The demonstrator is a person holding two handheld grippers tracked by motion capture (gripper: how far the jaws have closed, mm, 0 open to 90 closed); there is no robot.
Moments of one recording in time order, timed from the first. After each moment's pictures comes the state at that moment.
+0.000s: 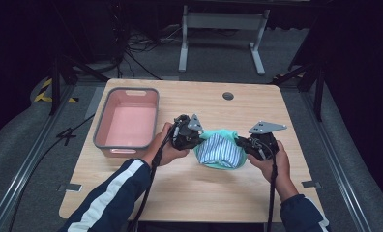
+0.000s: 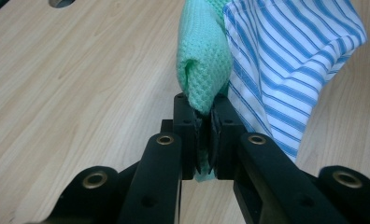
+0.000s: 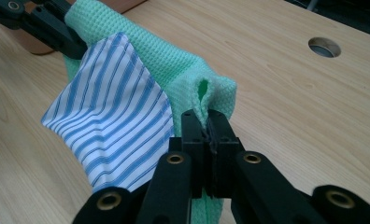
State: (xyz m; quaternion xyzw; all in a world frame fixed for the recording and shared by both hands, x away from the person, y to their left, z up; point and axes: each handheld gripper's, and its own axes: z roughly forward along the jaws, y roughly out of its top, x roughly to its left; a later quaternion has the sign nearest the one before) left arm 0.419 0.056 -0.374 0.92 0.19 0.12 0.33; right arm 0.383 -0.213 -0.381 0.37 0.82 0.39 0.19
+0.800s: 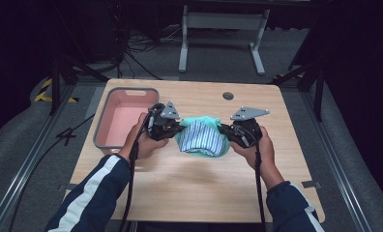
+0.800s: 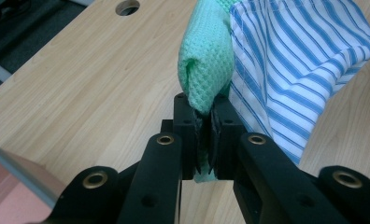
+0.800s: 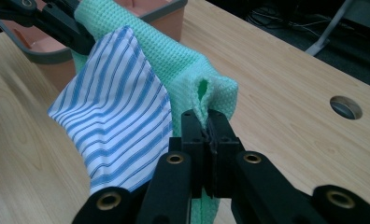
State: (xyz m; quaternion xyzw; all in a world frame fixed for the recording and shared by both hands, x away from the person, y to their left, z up) left arm 0.420 0.115 -0.340 0.90 0.22 0.16 0.36; right arm 0.398 -0.161 -0.343 0.33 0.83 0.41 0.19
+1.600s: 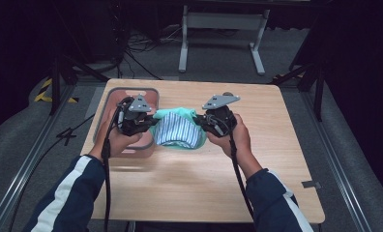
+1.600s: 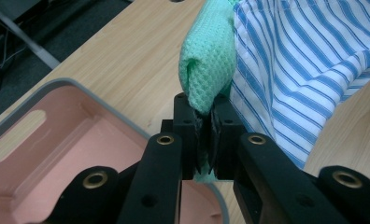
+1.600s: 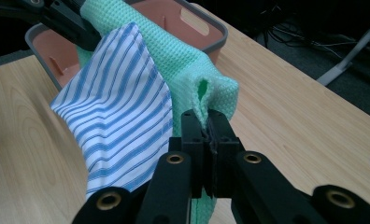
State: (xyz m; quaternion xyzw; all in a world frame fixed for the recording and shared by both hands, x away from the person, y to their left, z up) left arm 0.412 0.182 -0.316 0.88 0.27 0.19 0.34; right arm 0.415 -0.092 -0.317 0.29 0.84 0.42 0.19
